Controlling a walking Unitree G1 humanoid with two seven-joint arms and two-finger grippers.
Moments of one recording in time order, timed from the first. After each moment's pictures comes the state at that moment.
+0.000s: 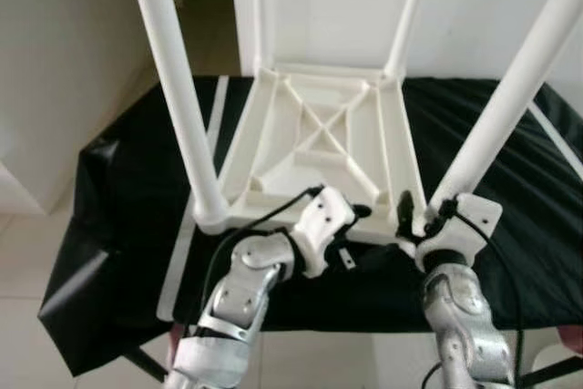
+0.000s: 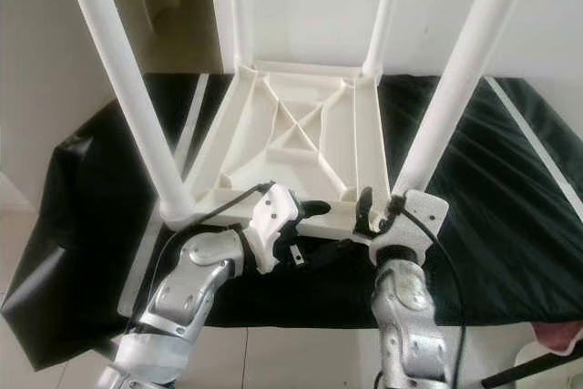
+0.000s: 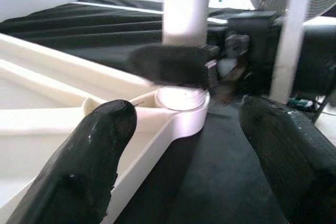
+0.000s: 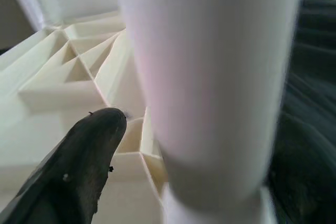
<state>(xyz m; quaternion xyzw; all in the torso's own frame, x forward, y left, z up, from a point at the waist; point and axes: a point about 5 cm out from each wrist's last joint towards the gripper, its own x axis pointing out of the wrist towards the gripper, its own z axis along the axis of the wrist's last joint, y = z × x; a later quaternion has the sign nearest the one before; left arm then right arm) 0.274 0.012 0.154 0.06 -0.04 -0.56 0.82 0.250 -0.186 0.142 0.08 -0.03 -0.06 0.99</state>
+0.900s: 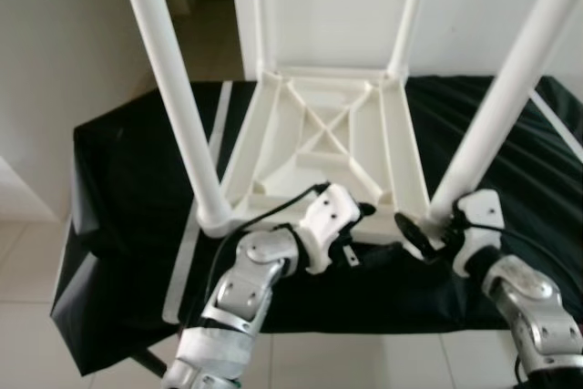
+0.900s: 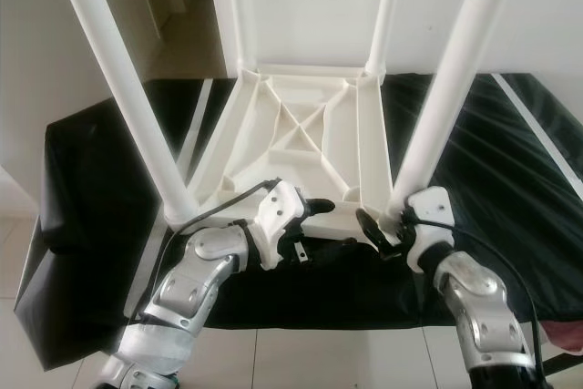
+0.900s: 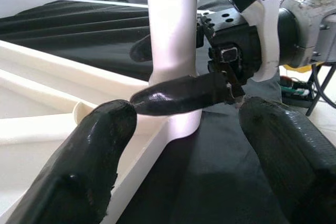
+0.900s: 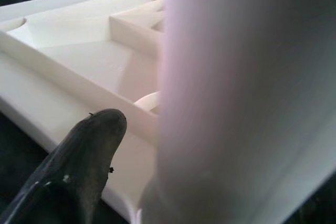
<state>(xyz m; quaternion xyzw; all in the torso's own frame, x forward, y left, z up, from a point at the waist) 0.278 0.005 0.157 0.06 -0.04 -0.58 0.81 0.277 -0.223 0.138 -0.10 0.01 0.22 0.97</state>
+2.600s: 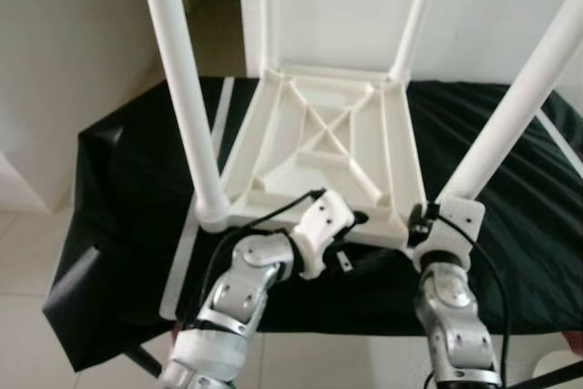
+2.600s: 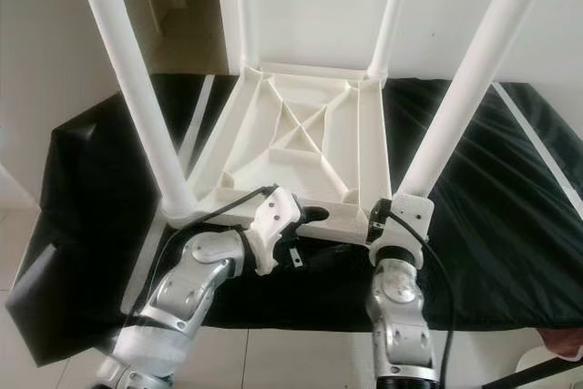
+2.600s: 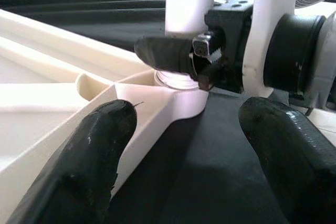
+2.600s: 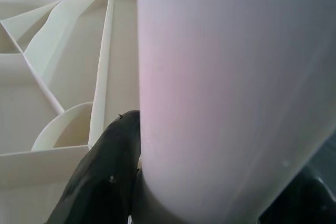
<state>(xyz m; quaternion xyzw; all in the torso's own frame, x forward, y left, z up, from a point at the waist) 0.277 0.011 0.141 0.07 0.00 -0.57 0.82 0.267 -0.172 0.127 0.03 0.02 -0.19 0.98</state>
